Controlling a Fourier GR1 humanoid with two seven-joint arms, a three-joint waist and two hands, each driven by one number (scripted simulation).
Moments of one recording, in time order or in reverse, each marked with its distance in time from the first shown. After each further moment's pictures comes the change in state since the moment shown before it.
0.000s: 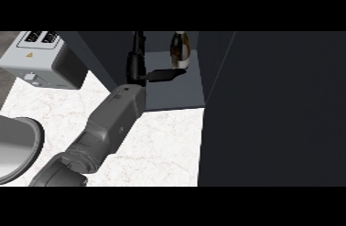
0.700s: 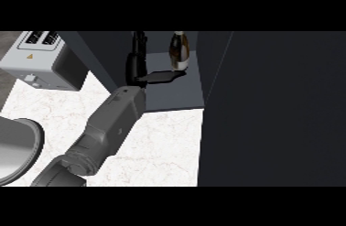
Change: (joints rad) left arm 0.030 0.000 -0.033 -0.038 0.075 -0.102 -0.027; right arm -0.013 0.001 0.022 0.001 0.003 -0.010 0.019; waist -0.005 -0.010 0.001
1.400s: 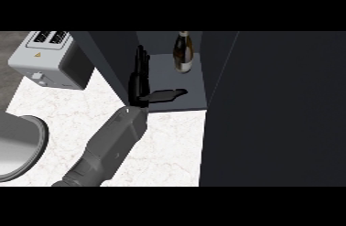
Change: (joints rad) left arm 0.246 0.002 -0.316 -0.288 0.237 0.084 0.040; right arm -0.013 -0.006 0.016 -0.005 0.018 -0.037 0.015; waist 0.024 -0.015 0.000
